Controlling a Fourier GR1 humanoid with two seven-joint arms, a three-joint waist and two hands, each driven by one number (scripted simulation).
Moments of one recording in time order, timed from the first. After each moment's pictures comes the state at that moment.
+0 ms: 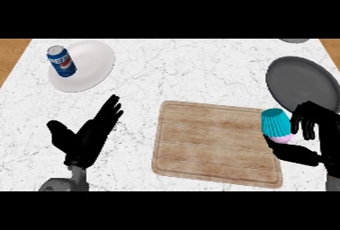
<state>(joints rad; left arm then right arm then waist) -0.05 0.12 -0.15 -1.57 0.24 -0.02 0.22 -0.01 -0.41 0.08 -1.89 0.59 -0.17 0.30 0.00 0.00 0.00</state>
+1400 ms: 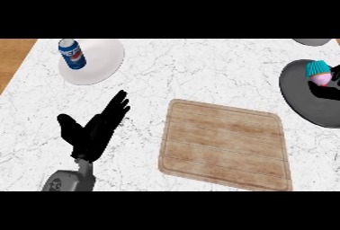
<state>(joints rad) -0.11 0.09 -0.15 -1.54 0.22 -0.06 0.23 -0.71 -0.56 -0.38 -0.41 0.54 -0.57 -0.41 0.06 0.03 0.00</state>
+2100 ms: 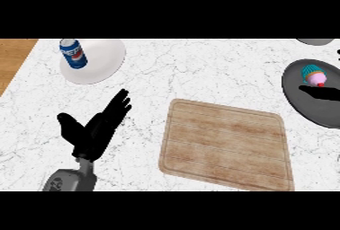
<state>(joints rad) -0.12 0.08 -0.15 -1.55 0.22 -0.06 0.23 -0.79 -0.59 -0.50 -0.23 0.43 -0.35 -0.52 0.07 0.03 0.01</state>
